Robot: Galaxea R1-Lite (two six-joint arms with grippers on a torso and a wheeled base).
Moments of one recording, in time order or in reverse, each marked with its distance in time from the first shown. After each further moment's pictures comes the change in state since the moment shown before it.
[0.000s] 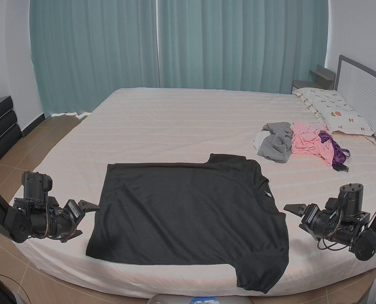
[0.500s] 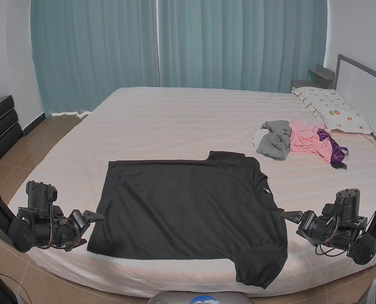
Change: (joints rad) left arm -0.035 0.026 0.082 -0.082 0.001 -0.010; right arm 0.029 0.030 0.034 -0.031 0.001 0.003
